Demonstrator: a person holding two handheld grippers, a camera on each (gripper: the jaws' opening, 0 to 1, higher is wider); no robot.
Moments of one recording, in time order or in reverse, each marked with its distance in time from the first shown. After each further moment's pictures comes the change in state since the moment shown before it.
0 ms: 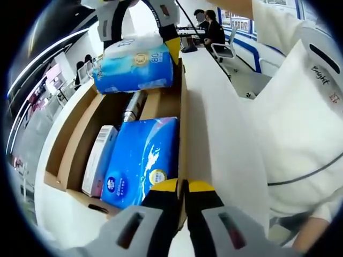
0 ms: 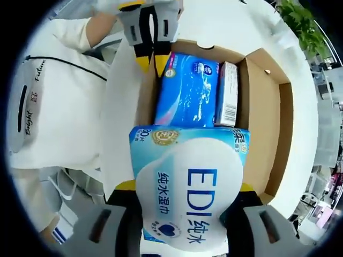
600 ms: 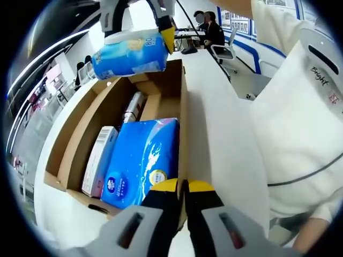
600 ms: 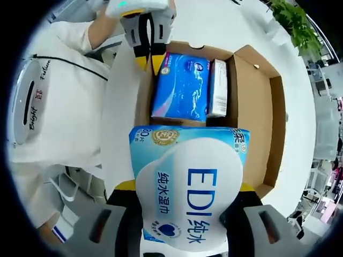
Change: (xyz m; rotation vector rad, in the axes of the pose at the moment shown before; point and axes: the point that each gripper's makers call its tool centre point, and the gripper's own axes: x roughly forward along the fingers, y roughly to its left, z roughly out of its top) left arm 0.000 0.001 0.000 -0.002 -0.009 -0.003; right arm -0.003 -0.004 -0.026 0.062 -0.004 0.032
